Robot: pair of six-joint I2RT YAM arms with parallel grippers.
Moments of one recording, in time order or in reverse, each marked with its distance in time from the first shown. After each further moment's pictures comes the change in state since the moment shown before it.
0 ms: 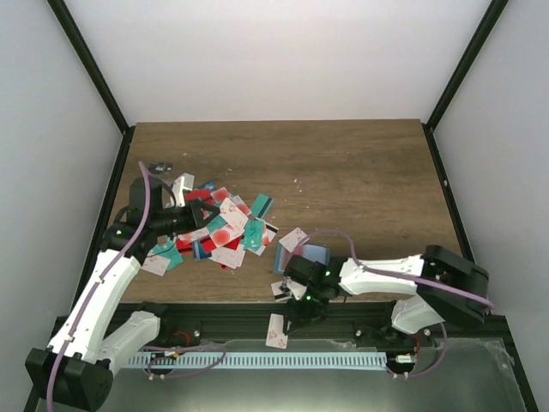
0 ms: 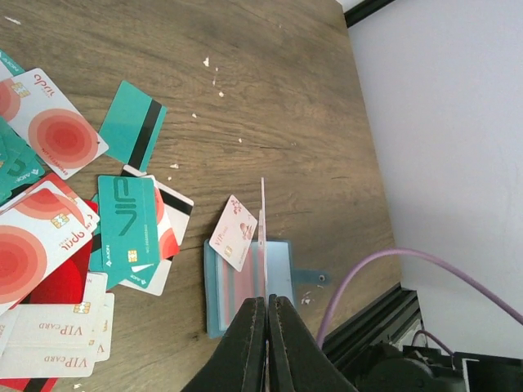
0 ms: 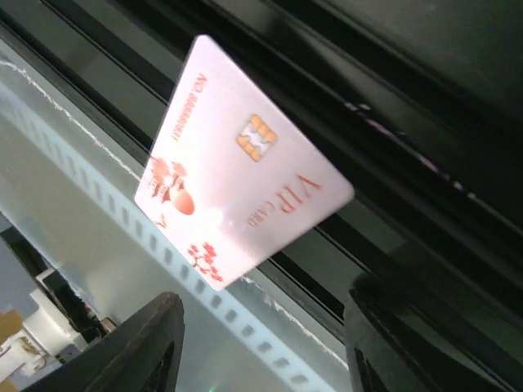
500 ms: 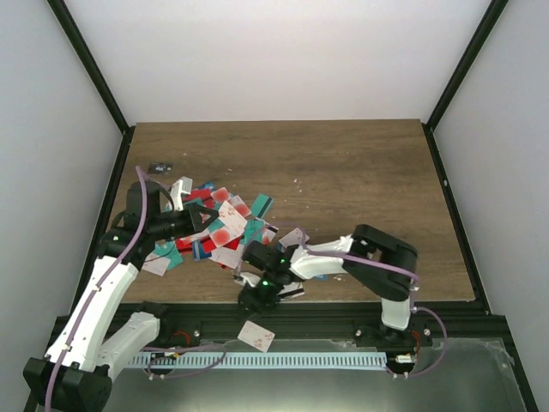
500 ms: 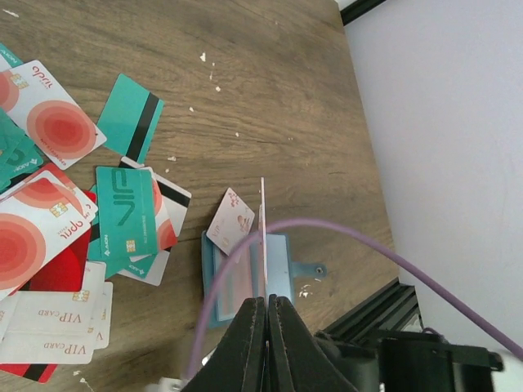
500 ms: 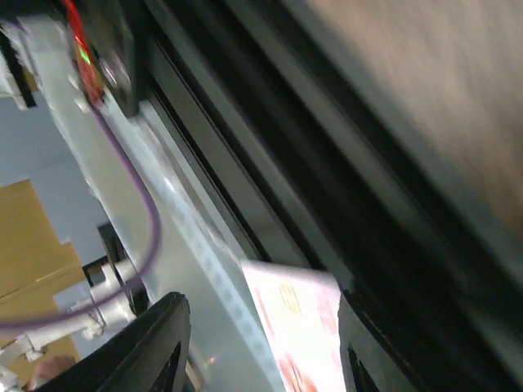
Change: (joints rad) left arm -0.002 -0.058 -0.013 -0.030 0.000 0.002; right arm 0.021 0.440 0.304 0.250 -0.214 -0.034
